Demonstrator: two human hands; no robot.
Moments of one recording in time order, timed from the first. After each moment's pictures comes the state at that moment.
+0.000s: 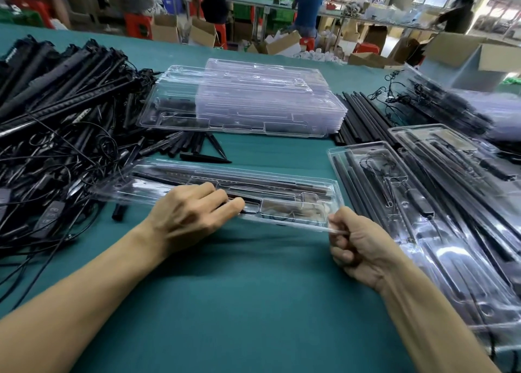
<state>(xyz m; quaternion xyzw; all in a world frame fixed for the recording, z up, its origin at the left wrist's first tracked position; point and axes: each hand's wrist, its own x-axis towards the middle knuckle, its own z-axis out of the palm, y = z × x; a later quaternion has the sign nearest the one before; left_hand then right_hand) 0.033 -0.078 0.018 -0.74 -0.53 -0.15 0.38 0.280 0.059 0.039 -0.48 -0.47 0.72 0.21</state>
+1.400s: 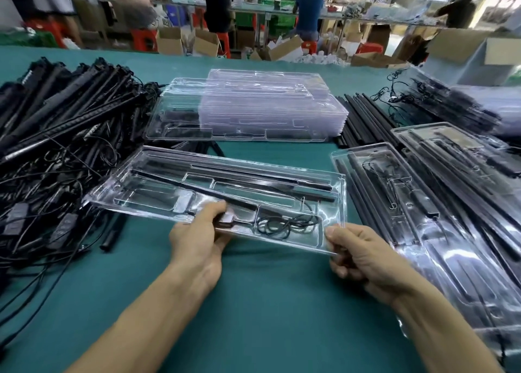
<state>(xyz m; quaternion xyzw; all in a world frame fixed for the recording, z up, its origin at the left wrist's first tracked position) 0.101 -0.069 0.033 0.07 -0.51 -0.79 -0.34 0.300 0.051 0.036 -0.38 -0.62 0.67 0.16</state>
